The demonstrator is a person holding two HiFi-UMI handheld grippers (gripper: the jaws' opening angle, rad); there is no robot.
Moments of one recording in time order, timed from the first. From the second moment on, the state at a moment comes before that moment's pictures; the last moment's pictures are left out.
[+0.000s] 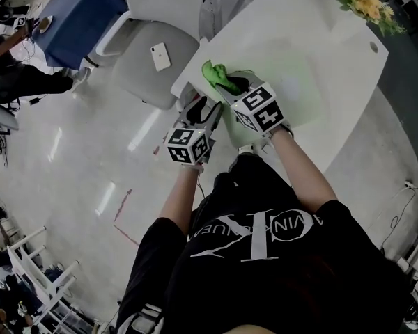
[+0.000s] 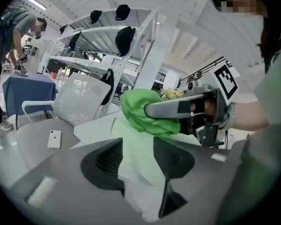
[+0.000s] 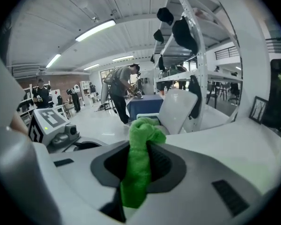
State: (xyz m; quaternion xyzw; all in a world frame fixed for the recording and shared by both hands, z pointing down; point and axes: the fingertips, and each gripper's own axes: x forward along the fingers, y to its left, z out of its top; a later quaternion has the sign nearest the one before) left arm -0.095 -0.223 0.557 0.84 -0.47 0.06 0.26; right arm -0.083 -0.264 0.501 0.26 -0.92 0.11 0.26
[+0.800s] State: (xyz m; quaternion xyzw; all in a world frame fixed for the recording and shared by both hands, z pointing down) left arm -0.084 -0.216 0.555 0.85 -0.46 0.05 0.26; right arm 0.000 -0.309 0.536 0.35 -0.87 0.13 0.33
